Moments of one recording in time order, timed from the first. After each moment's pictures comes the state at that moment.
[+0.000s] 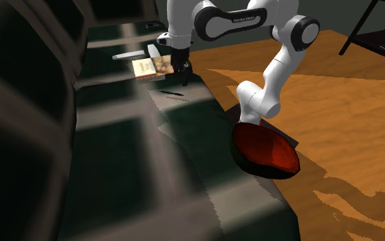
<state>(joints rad) -0.17 -0.61 -0.36 -2.16 -0.21 1.63 -0.28</state>
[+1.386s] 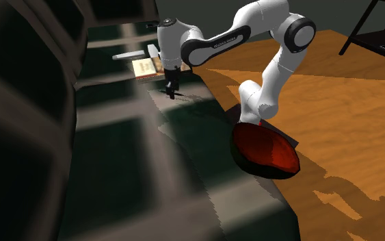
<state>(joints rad) -0.36 -0.45 -0.27 -2.29 -0.20 1.84 0.43</state>
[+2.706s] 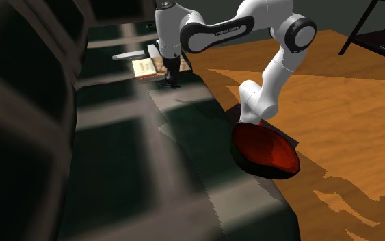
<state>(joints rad) -0.36 -0.45 -0.26 -2.16 -0.19 1.71 0.42</state>
